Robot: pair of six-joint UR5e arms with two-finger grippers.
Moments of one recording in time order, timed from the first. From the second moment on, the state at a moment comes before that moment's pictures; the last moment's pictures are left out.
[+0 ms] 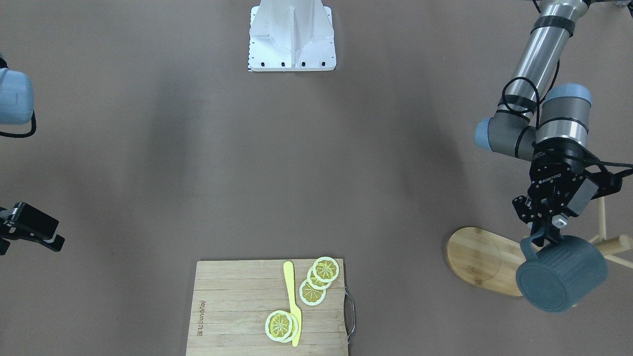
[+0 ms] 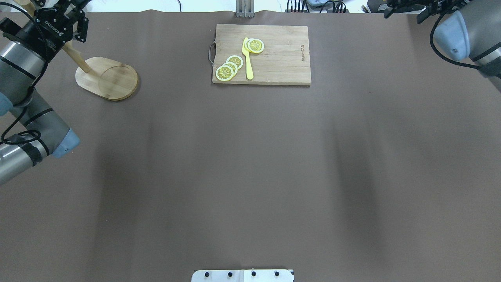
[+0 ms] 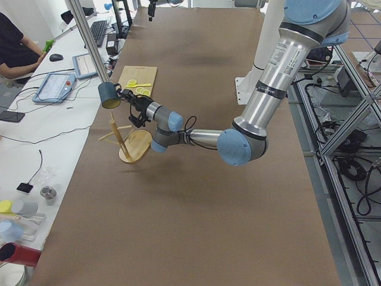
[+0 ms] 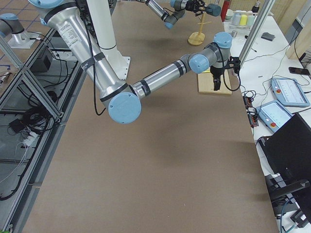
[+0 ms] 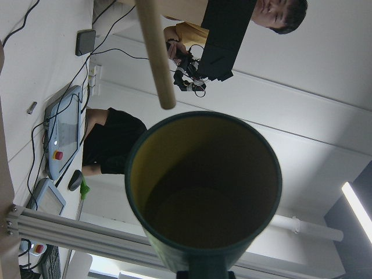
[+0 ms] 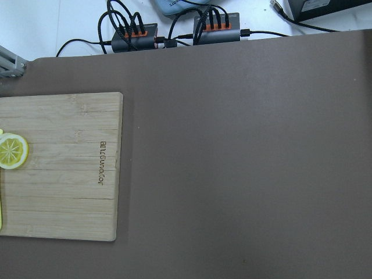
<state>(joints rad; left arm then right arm) -0.91 -2.04 -1.06 -3.63 -1.24 -2.45 1.23 -0.98 1.51 -1.46 2.32 0.71</state>
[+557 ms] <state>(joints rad) -0.92 -2.04 -1.03 -3.62 -1.25 -2.48 1.23 -0.98 1.51 -1.46 2.32 0.71</state>
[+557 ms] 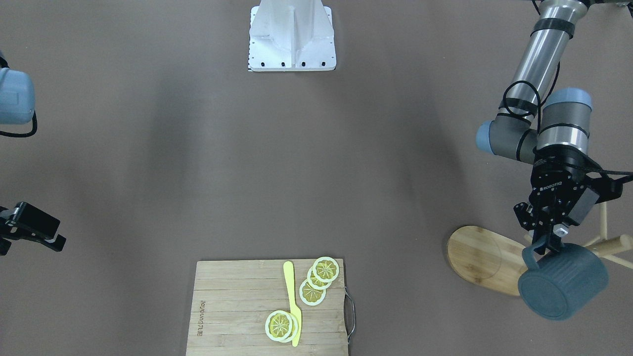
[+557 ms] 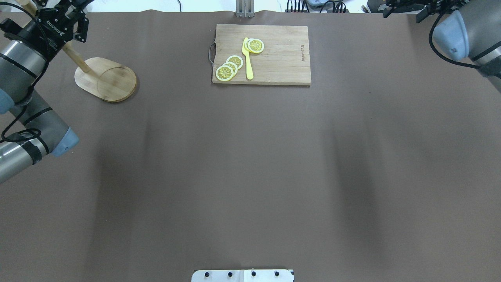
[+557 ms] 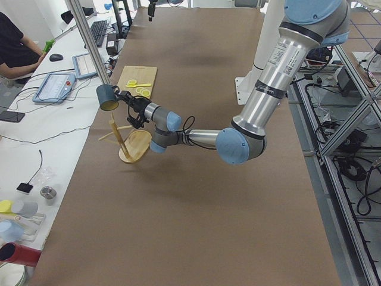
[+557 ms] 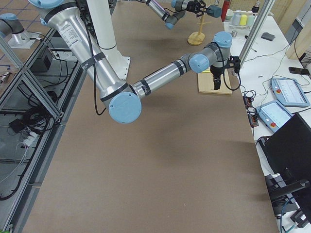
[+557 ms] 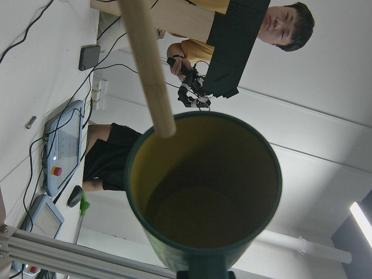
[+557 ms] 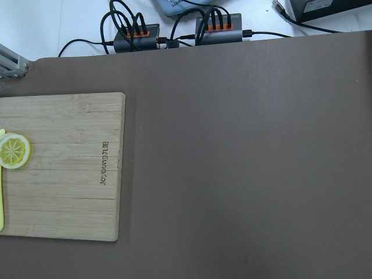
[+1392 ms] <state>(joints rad) -0.92 -2.01 -1.02 -3.63 -1.25 -2.52 1.22 -0.98 1.52 -1.46 2.31 0.71</state>
